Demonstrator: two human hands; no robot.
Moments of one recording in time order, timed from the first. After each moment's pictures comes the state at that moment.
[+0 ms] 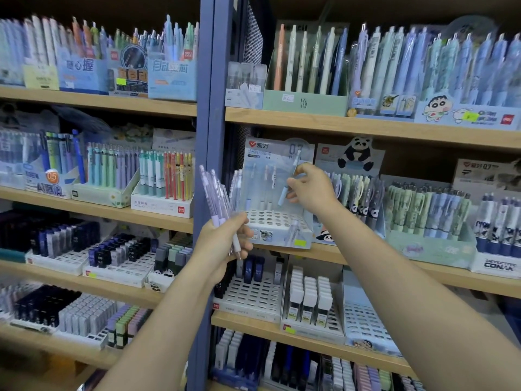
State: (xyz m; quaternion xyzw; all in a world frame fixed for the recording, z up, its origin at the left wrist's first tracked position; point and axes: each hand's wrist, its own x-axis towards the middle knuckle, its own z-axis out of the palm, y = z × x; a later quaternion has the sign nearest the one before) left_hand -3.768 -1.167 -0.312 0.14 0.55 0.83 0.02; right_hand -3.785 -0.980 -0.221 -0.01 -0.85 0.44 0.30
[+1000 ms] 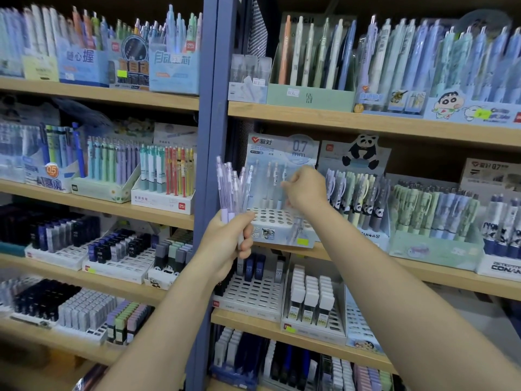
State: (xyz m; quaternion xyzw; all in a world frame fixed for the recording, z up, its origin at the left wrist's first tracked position) left_hand -3.773 -1.163 -0.316 0.18 0.54 0.82 0.03; right_hand -3.805 -0.995 -0.227 -0.10 -0.89 0.30 0.32
